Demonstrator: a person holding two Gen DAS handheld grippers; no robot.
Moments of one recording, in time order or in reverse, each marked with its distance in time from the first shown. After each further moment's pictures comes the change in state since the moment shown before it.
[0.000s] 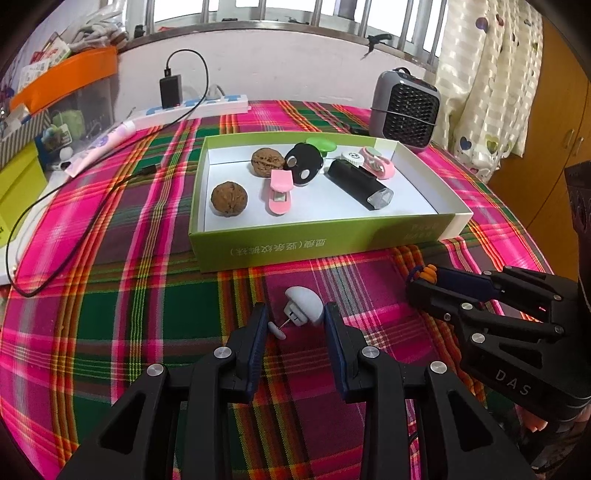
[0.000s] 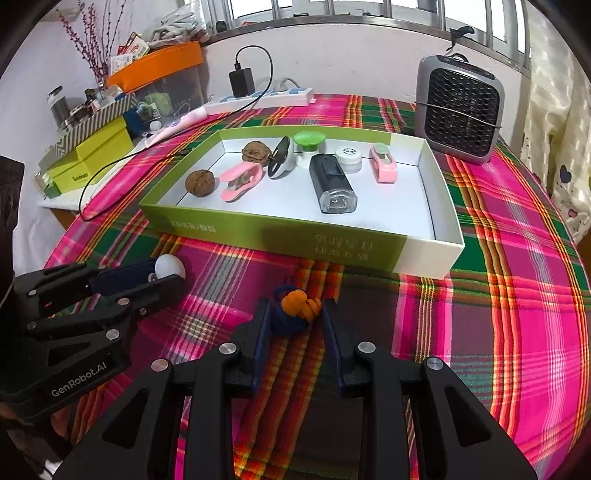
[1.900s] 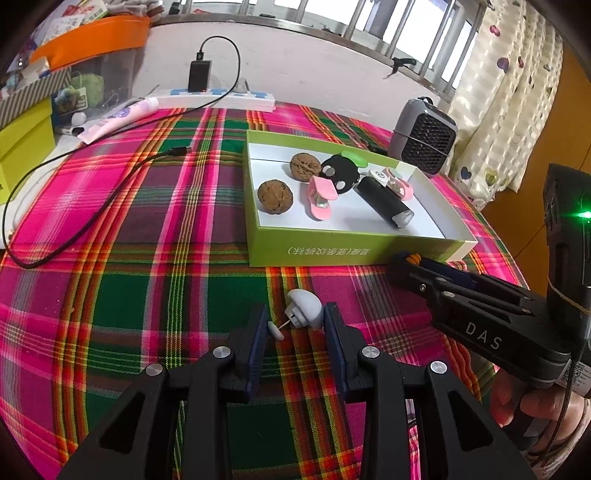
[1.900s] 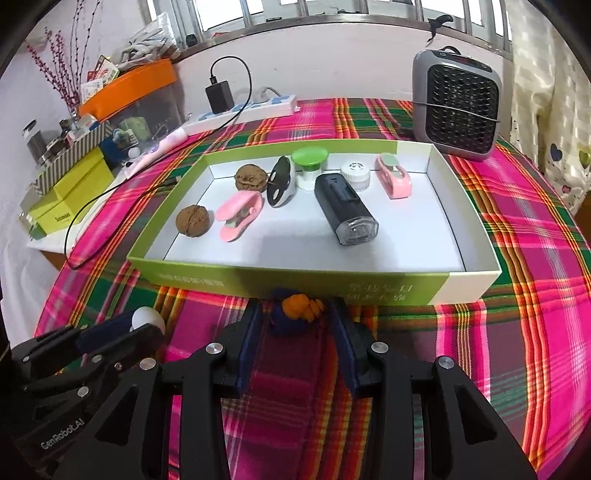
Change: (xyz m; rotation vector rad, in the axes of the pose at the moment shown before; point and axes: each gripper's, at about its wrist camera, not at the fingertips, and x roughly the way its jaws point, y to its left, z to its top) left arm -0.005 0.041 -0.004 -0.127 -0.019 -0.080; right arm 0.019 0.015 0.024 0.134 -0.029 -0.046
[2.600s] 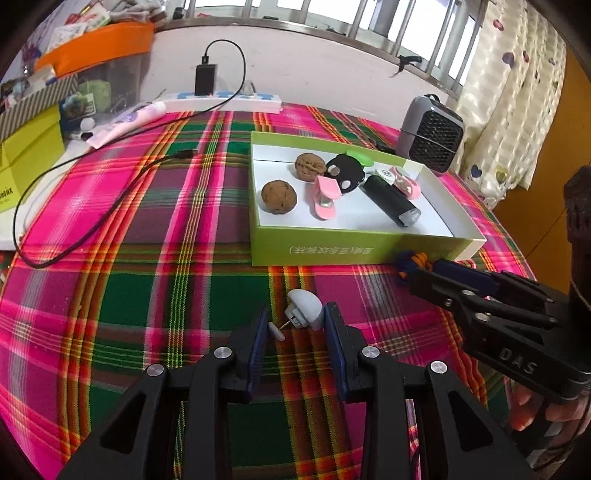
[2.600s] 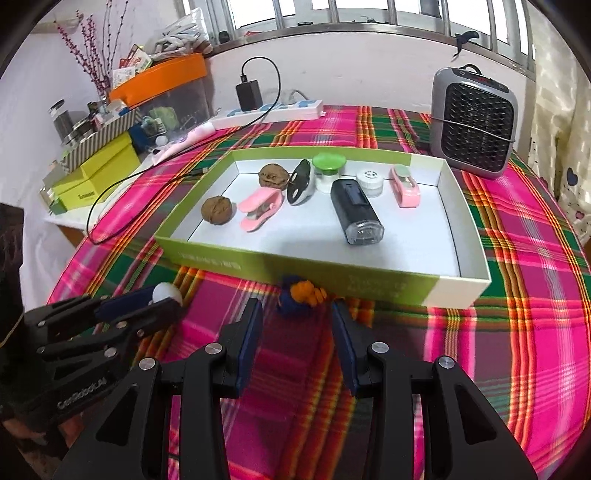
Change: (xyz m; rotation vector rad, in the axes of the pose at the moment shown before) left arm -0.001 -0.006 -0.001 0.007 -0.006 0.055; right arm -0.012 0.001 -0.003 -0.097 0.001 0.058
